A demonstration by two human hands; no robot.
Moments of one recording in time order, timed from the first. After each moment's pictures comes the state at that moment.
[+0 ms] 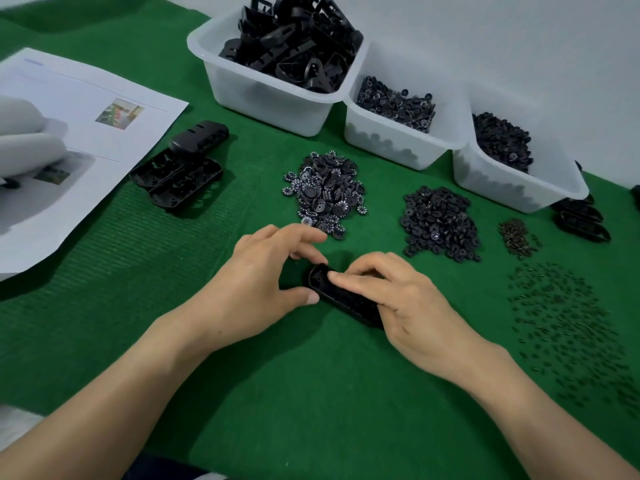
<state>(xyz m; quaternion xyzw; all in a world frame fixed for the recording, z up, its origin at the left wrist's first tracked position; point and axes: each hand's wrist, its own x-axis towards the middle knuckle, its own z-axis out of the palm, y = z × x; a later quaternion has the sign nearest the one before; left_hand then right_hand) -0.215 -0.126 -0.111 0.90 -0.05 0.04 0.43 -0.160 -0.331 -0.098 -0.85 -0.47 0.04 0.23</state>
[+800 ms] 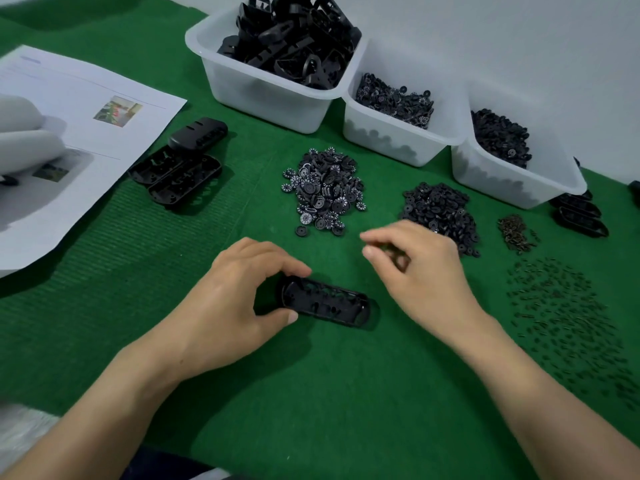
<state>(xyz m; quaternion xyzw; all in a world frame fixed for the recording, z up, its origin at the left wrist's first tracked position) -0.243 -0.119 -0.107 0.91 -0.06 0.06 0.40 -0.147 -0.320 -0.084 -0.90 -0.32 -0.07 0.29</state>
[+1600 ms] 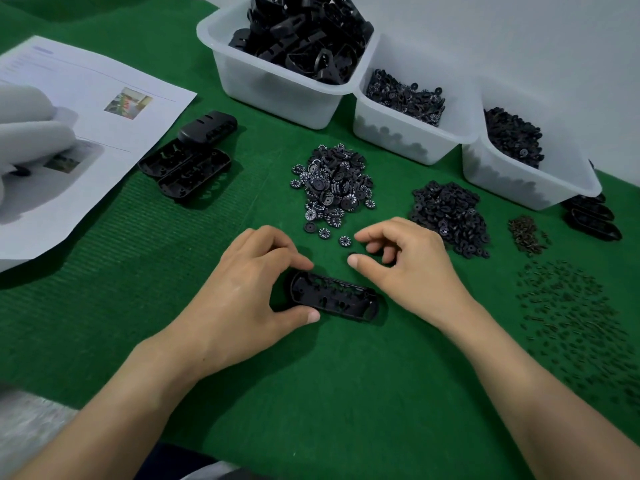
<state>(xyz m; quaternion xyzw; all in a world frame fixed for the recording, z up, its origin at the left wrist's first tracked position) -0.246 -0.125 -0.104 0.94 -0.03 0.04 0.35 -0.137 -0.306 -0.094 -0.91 -0.27 0.02 0.31</state>
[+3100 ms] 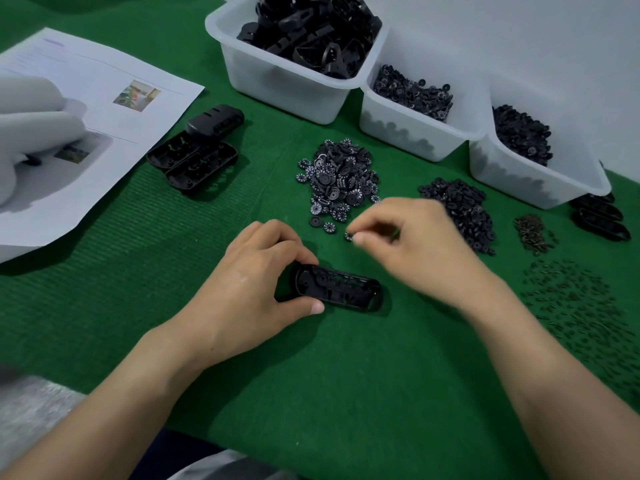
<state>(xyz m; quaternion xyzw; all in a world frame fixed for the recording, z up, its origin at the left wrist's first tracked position) -0.244 -0.127 -0.105 0.94 -0.03 0.04 0.34 -0.135 -0.293 -0.061 -0.90 -0.36 0.06 0.24</state>
